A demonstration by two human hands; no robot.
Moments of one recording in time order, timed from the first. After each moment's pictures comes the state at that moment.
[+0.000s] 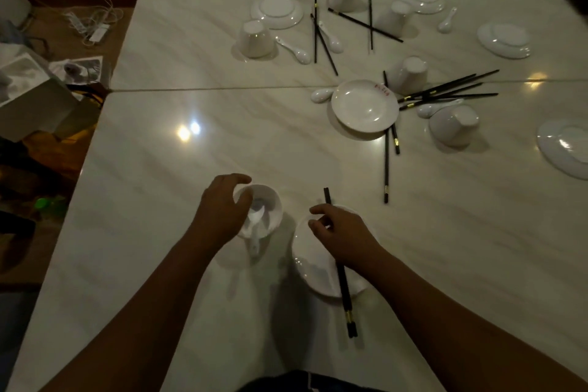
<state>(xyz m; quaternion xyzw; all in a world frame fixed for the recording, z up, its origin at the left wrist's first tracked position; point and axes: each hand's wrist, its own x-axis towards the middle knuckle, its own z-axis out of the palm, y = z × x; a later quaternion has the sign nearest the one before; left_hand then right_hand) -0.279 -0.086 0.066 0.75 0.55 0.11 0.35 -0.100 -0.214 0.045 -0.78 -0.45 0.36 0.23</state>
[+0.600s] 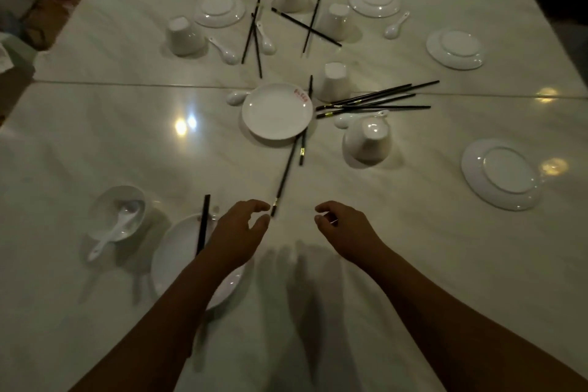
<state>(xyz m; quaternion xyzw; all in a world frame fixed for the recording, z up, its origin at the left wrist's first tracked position) -0.033 -0.223 0.040 0.72 0.55 0.09 0.41 0.161 -0.295 0.022 -0.77 -0.46 0.39 0.21</state>
